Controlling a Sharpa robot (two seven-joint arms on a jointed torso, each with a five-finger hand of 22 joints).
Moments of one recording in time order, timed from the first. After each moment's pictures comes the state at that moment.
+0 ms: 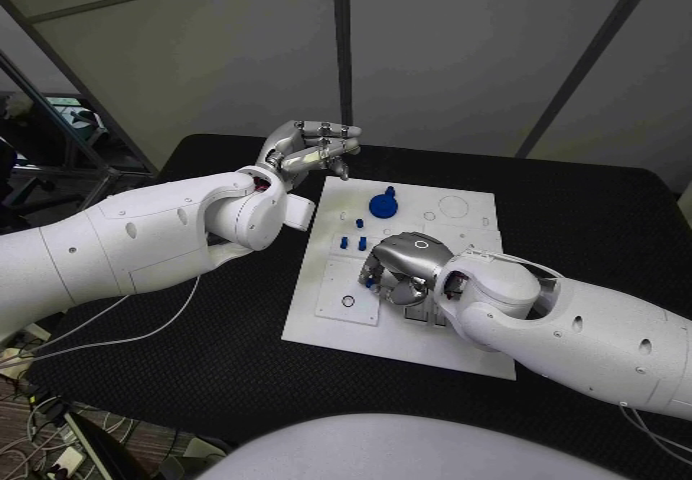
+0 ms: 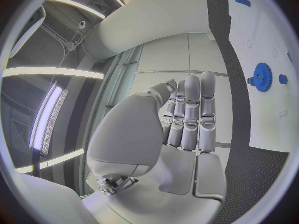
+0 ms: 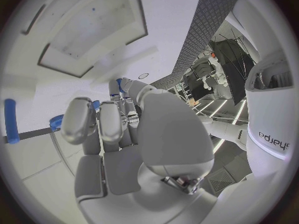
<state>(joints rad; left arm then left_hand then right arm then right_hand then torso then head) 1.11 -0.85 0.09 1.48 -0.11 -0.32 0.40 1.45 -0.12 0.42 0.02 0.18 1.02 0.17 0.14 0.07 1.08 0.10 0.35 0.17 1.15 0.02 0.96 0.44 0.19 1.10 0.11 0.61 0.91 1.04 -0.58 -0.02 1.59 -1.77 -0.18 -0.13 1.44 -0.12 0.49 0.02 0.19 1.11 0.15 0.07 0.09 1.23 0.08 0.11 0.11 1.47 -0.02 1.23 1.15 0.10 1.40 0.09 1.30 1.16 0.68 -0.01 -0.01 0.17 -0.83</state>
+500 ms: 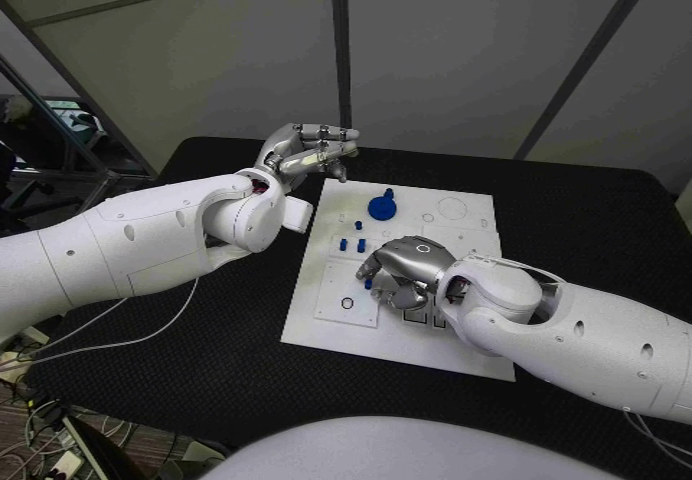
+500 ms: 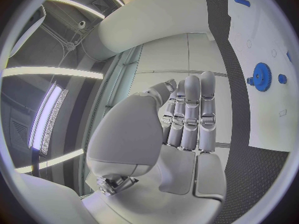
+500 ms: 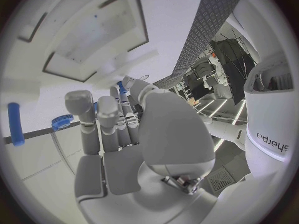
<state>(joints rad) 1.11 -0.85 0.09 1.48 -0.11 -0.32 0.40 1.44 -0.12 0.42 0.02 0.18 1.02 0.17 0.14 0.07 1.08 0.10 0.35 0.17 1.15 0.02 0.96 0.44 0.19 1.10 0.11 0.61 0.91 1.04 -0.59 -0.03 1.59 -1.77 -0.20 -0.13 1.40 -0.15 0.46 0.02 0.19 0.93 0.17 0.06 0.07 1.02 0.12 0.07 0.06 1.43 0.02 1.10 0.99 0.12 1.27 0.12 1.15 0.95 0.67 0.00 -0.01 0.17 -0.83</state>
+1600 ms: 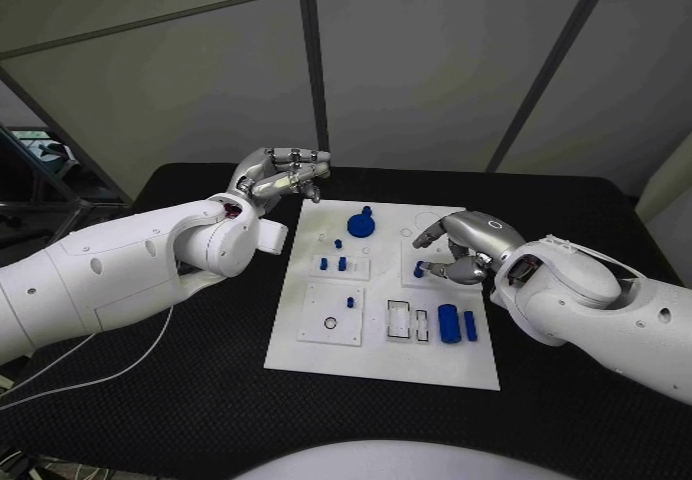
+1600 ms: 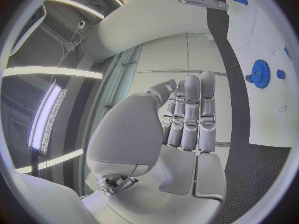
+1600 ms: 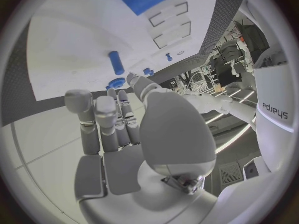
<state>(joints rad) 1.11 -0.87 0.09 1.47 -0.11 -0.31 0.39 1.44 -0.12 0.42 0.02 0.18 1.02 0.17 0.14 0.07 1.08 0.10 0.35 0.17 1.15 0.02 0.96 0.44 0.19 1.10 0.11 0.61 0.91 1.06 -0.85 0.06 1.66 -1.66 -0.32 -0.20 1.38 -0.17 0.35 0.06 0.20 0.95 0.16 0.07 0.07 0.95 0.12 0.15 0.07 1.43 0.02 1.10 0.94 0.12 1.26 0.12 1.13 0.93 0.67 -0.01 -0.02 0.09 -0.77</state>
